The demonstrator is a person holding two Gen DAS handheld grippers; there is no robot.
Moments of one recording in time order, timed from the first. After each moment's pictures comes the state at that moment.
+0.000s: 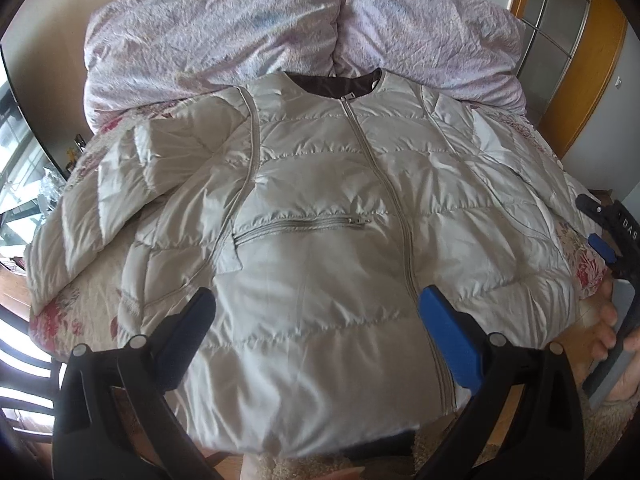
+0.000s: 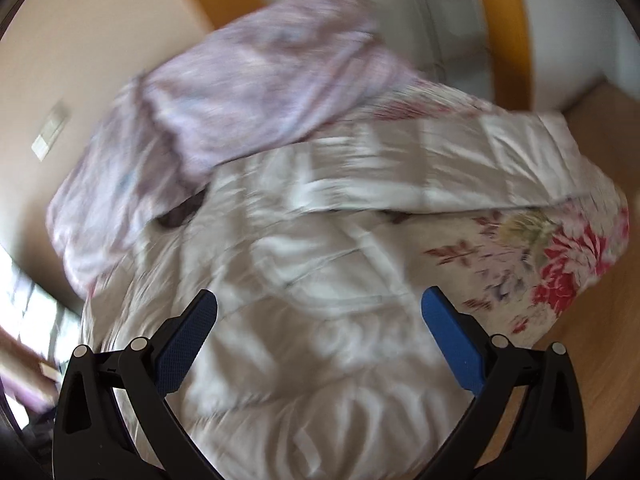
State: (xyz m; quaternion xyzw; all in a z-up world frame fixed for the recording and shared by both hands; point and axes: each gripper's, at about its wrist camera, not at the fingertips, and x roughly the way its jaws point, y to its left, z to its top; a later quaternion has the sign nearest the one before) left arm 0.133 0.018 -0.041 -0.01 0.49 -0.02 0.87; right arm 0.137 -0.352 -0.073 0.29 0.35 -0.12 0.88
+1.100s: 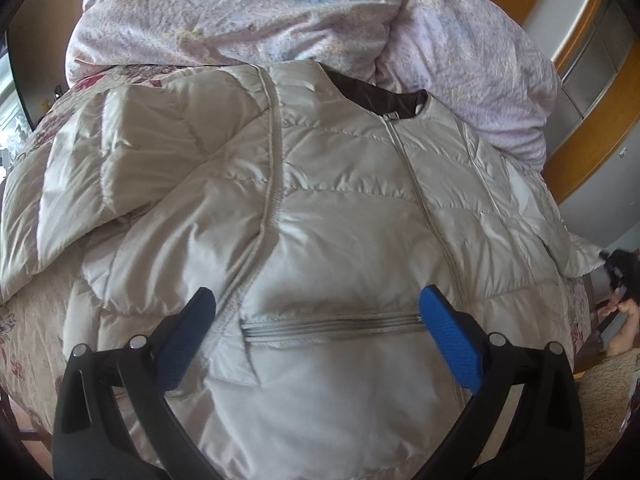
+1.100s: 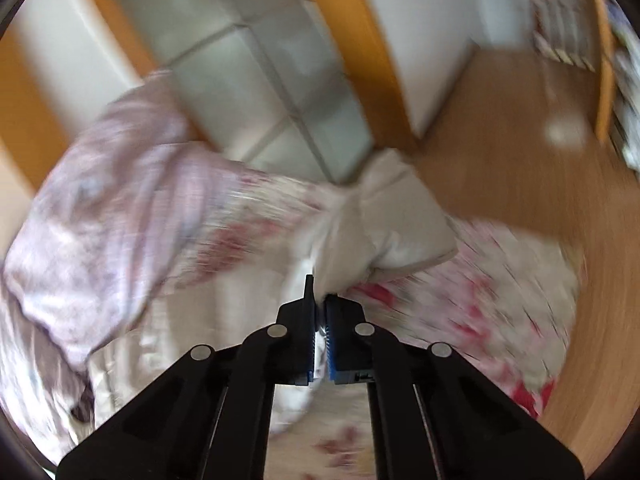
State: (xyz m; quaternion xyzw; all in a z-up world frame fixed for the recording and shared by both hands) left arm 0.219 0.084 -0.089 -0.12 0.48 -0.03 0.87; right arm 0.202 -0.502 -0.056 0.30 0.25 -0.28 0.88
